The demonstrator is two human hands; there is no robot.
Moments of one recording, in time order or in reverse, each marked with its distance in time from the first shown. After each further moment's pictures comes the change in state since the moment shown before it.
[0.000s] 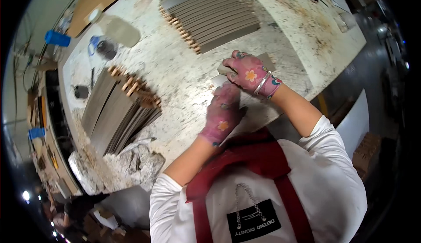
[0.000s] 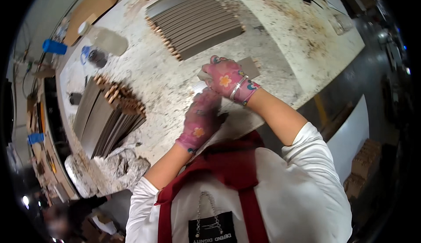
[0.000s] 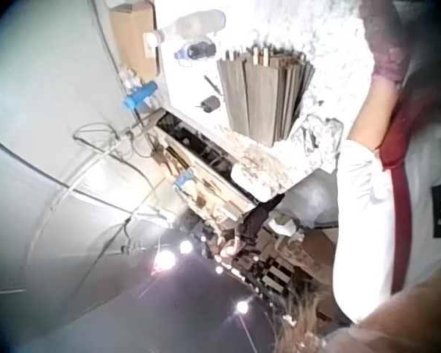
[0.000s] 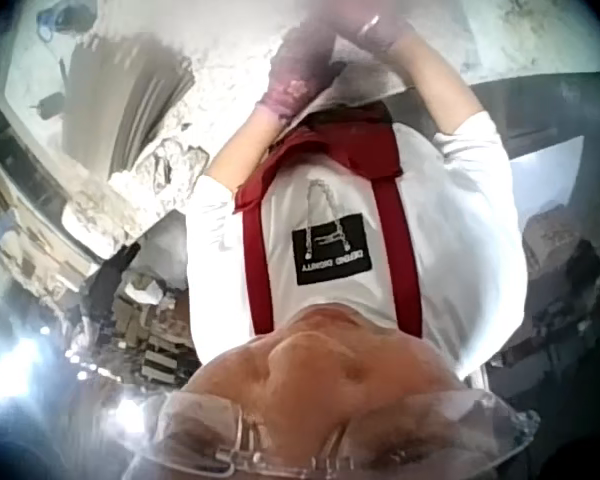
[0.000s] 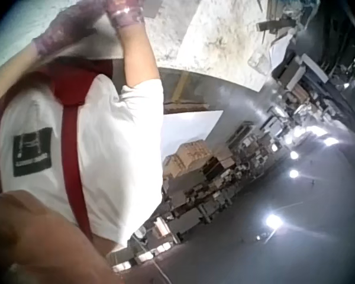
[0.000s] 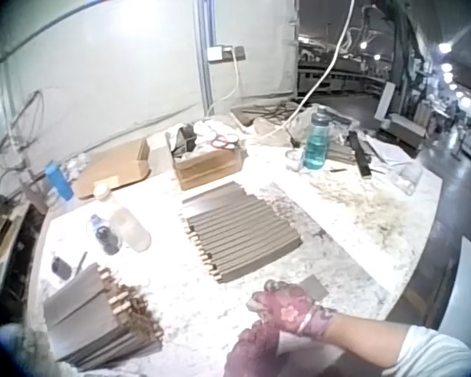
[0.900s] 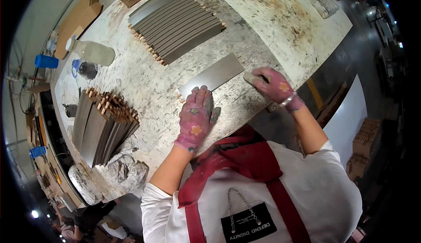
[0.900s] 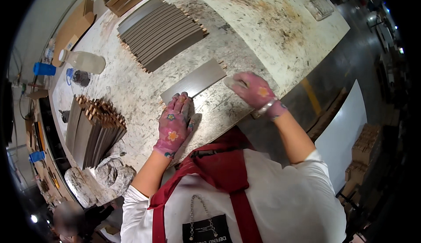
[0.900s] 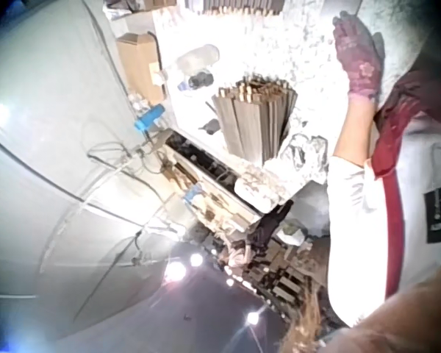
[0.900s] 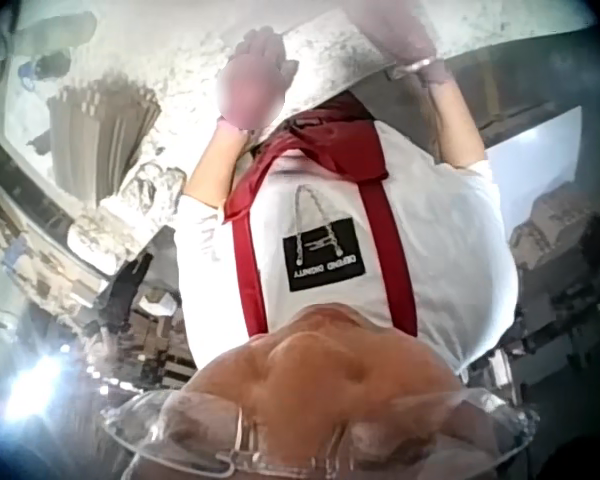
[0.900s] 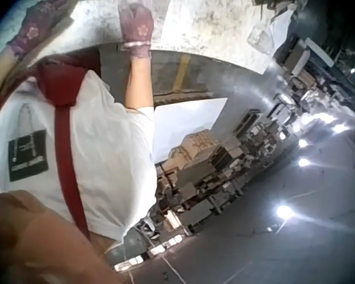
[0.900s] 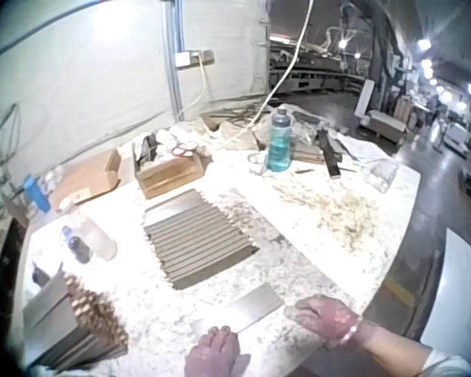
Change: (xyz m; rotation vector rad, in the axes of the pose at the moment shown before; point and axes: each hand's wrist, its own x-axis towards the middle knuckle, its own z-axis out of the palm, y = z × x) left_hand 0.004 0.015 0.007 0.392 0.064 0.171; right_hand -0.133 0.090 -0.039 0.409 0.145 0.407
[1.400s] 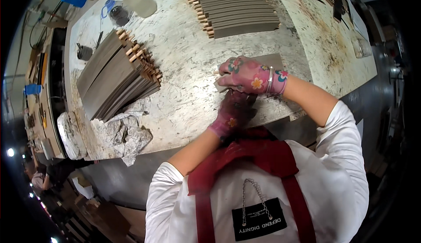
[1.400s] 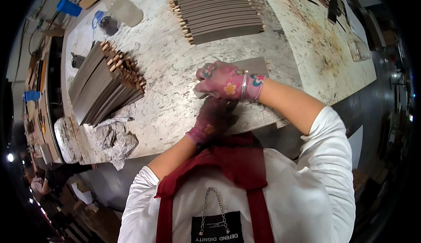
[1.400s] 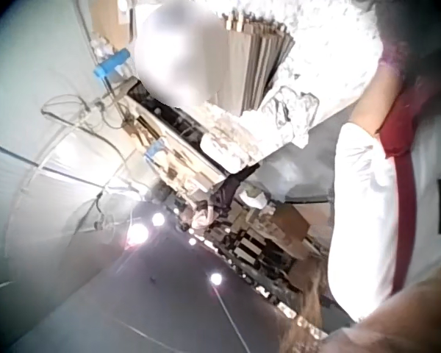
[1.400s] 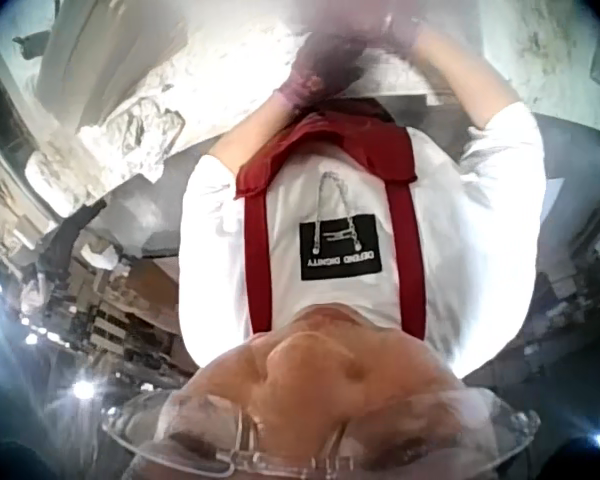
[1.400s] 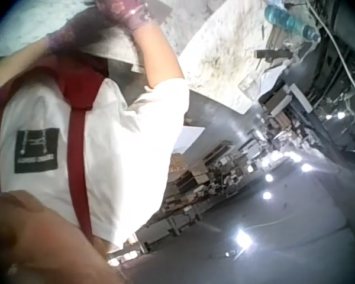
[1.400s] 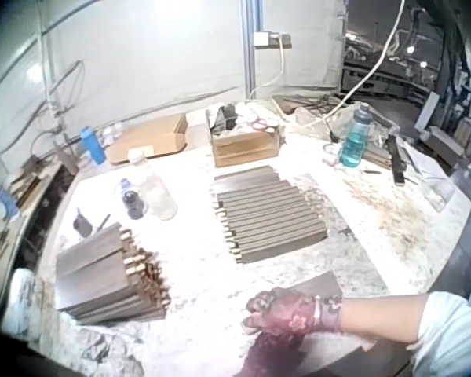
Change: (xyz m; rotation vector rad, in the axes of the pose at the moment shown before) left_hand -0.016 0.010 0.047 -0.263 -0.075 -0.064; right_hand 0.092 -0.111 0.100 -0.497 -0.580 -1.133
